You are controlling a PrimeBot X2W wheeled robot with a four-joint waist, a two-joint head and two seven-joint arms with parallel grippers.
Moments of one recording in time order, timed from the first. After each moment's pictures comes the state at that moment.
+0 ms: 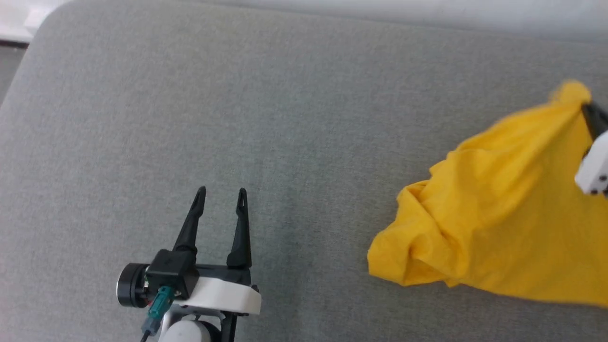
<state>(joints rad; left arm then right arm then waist) -0.05 0.07 -0.22 -0.02 -0.16 0.12 -0.26 -0.46 -0.33 -0.16 0.22 0.28 0.13 0.49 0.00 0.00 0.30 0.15</state>
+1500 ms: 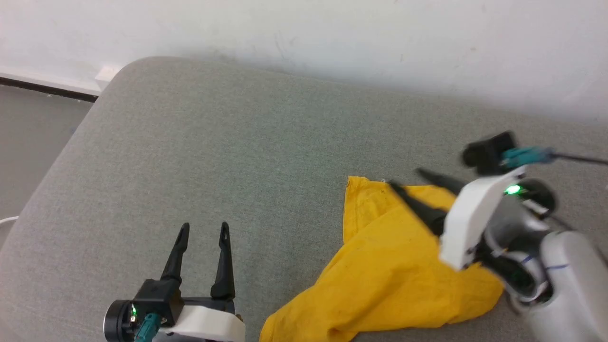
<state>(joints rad) 0.06 0.08 -0.17 -0.01 -0.17 0.12 -0.26 -0.30 -0.20 0.29 -0.08 0.58 0.13 0.62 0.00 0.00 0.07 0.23</state>
